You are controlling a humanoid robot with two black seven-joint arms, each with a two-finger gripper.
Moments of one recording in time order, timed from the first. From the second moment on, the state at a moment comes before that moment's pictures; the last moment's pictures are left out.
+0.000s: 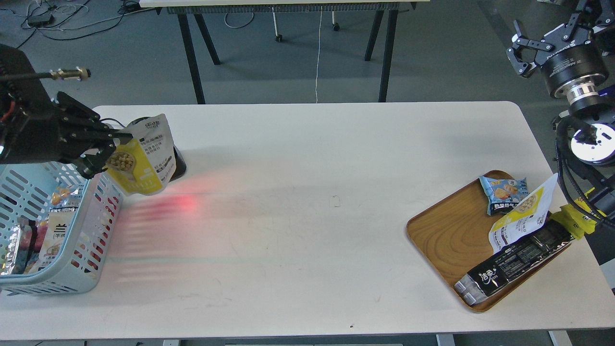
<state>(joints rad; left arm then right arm) -1.07 1.33 -0.41 -1.71 2.18 -0.49 -0.49 0.94 -0.50 0.48 0.57 0.26 0.47 0.49</state>
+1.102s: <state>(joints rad) -1.07 1.71 -0.20 -1.69 2.18 -0.32 -0.49 0.97 -0.50 0.49 0.57 0.26 0.47 0.49</state>
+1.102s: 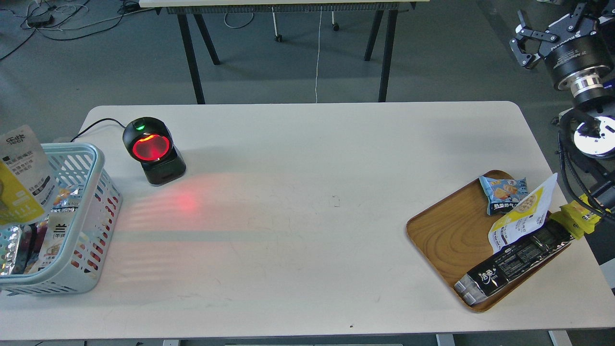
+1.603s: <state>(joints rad) -1.07 1.71 -0.19 -1.67 1.94 -0.27 -0.49 0.97 -0.50 0.48 0.57 0.26 0.47 0.49</state>
